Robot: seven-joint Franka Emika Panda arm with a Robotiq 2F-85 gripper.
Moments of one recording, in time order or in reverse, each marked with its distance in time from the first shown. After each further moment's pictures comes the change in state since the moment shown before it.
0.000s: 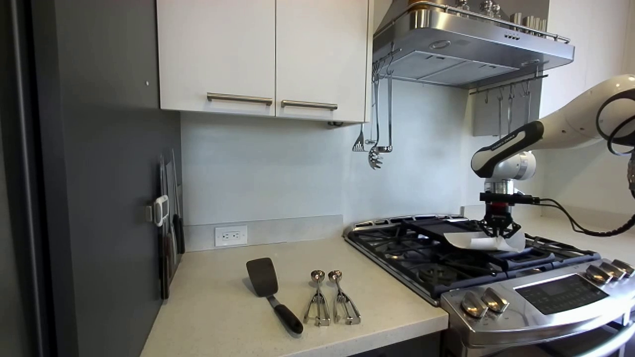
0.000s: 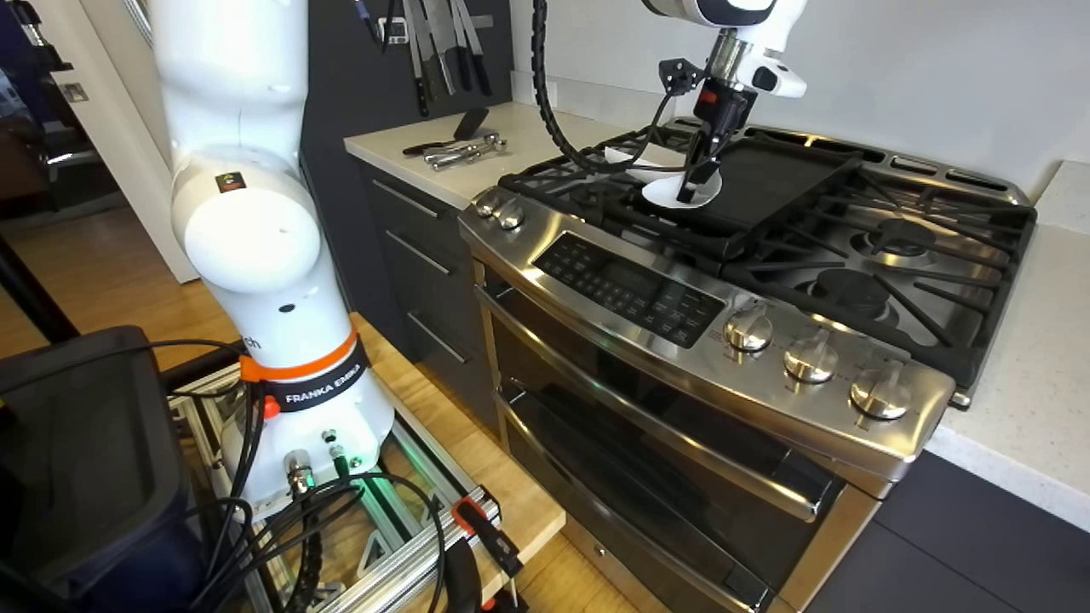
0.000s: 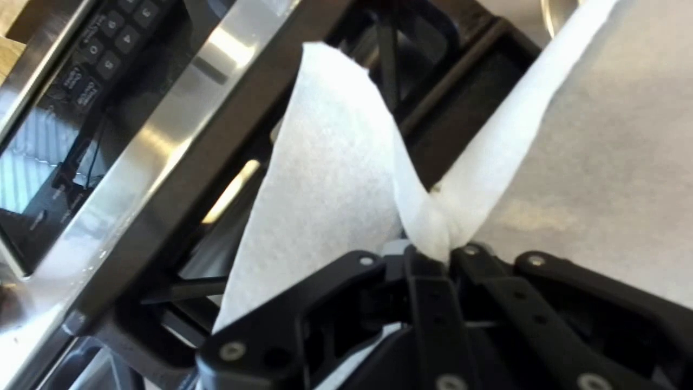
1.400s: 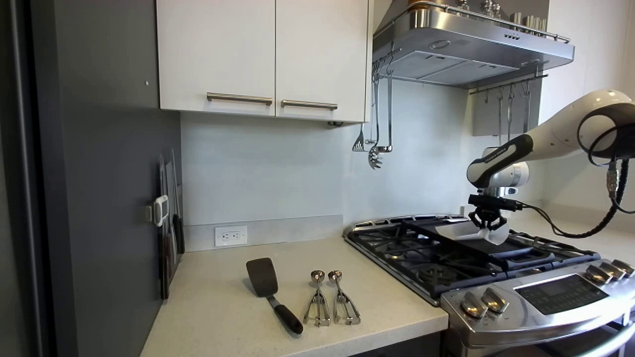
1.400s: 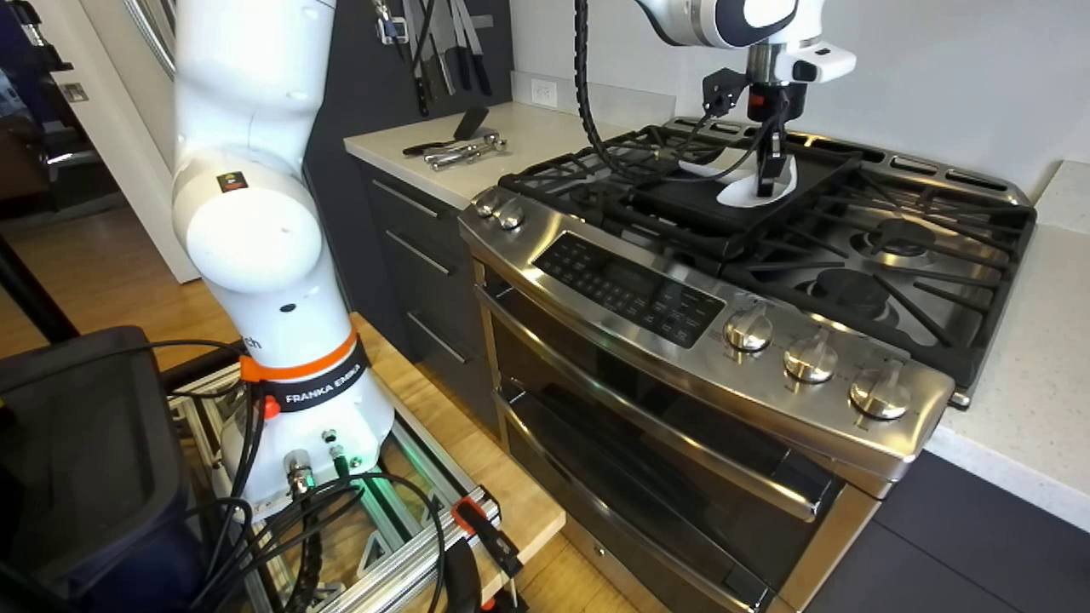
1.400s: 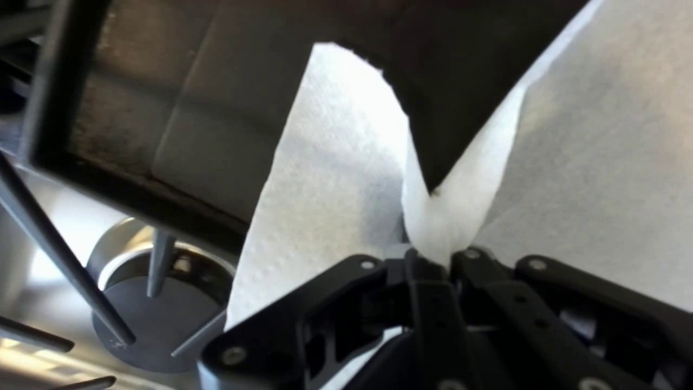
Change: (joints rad) arm 0.014 0.116 -0.029 0.095 -0.090 0.401 0.147
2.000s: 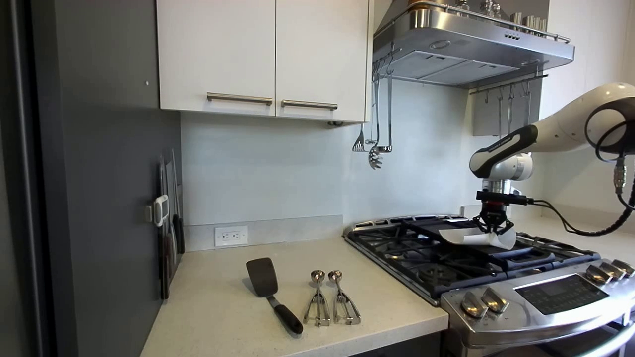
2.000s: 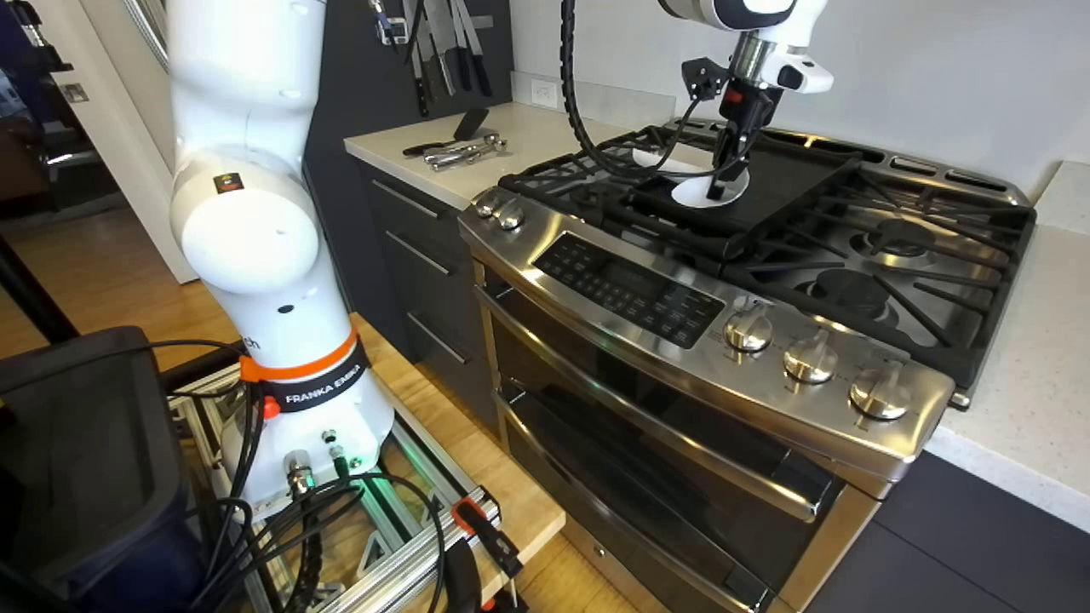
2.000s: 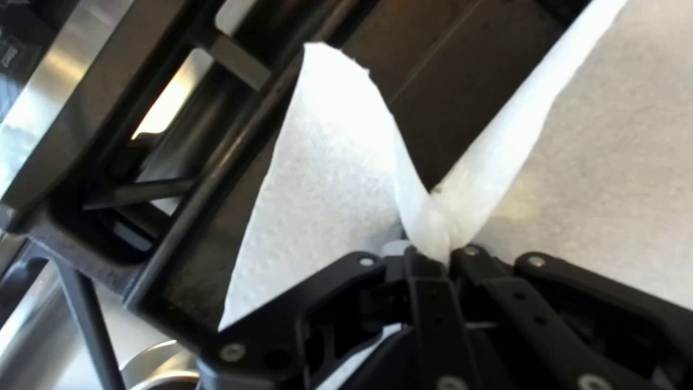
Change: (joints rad) arm -0.030 -0.042 0.021 0.001 0.118 -0.317 -0.167
